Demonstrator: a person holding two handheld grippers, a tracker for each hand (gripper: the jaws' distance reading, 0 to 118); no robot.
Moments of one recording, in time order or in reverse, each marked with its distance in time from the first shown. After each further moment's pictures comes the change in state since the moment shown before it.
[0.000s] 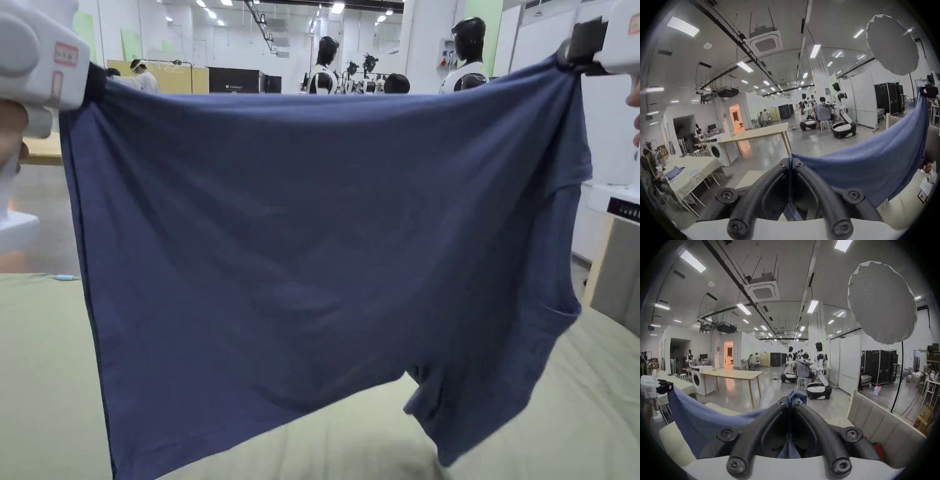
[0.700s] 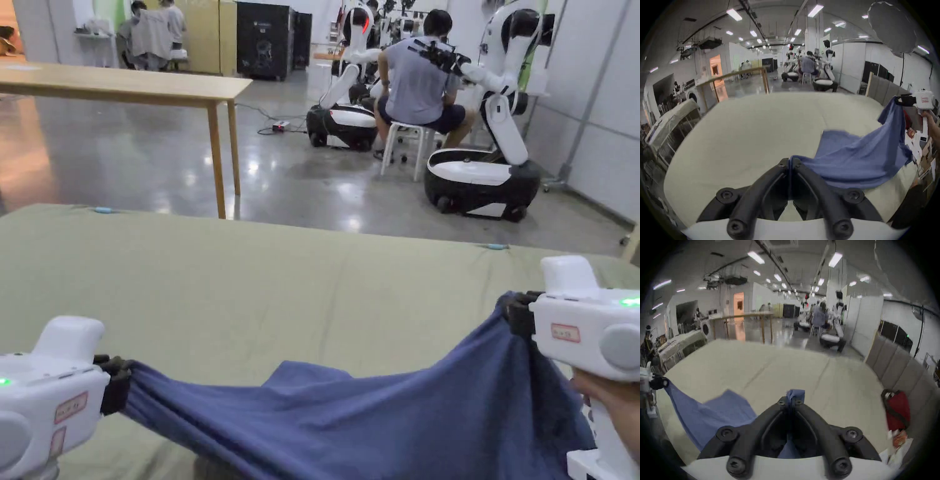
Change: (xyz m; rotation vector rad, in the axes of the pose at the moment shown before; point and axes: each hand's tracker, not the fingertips) left arm 0.039 -0.320 0.082 -0.425 -0.239 0.125; right arm -0.052 -0.308 0.015 -0.426 0.115 0.116
